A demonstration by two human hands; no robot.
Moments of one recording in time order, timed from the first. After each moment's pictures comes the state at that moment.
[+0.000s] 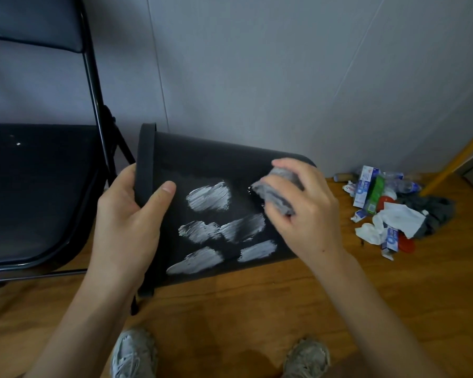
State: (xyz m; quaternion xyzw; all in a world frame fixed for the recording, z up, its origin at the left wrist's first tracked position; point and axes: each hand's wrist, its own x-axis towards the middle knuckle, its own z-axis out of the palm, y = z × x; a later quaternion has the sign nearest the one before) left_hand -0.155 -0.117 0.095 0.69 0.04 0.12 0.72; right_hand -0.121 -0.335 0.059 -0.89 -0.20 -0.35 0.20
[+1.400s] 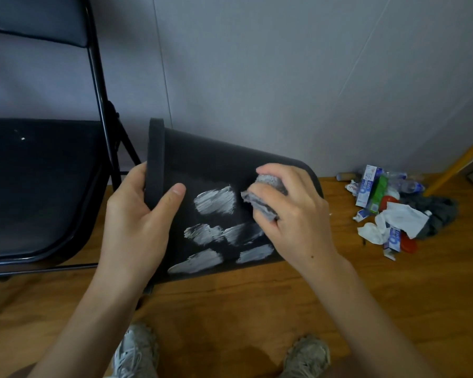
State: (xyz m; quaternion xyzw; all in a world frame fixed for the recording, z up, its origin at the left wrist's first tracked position) left_hand -0.159 -0.119 0.091 0.72 0.02 0.12 0.68; right_hand -0.129 -0.318 0.060 -0.91 -0.22 -0.32 0.17
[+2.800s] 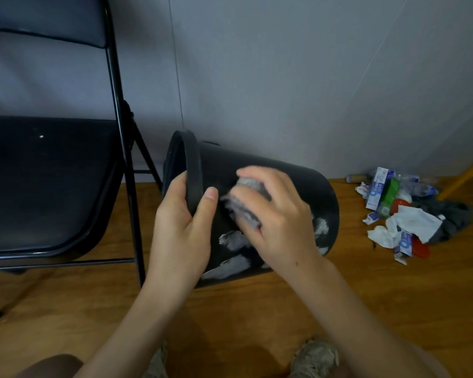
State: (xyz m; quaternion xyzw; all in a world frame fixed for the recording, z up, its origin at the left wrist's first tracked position) left_hand -0.162 -0.136 0.081 0.74 -0.02 0.14 0.66; right_hand -0.133 -0.277 0.059 -0.88 -0.27 -0.33 0.21
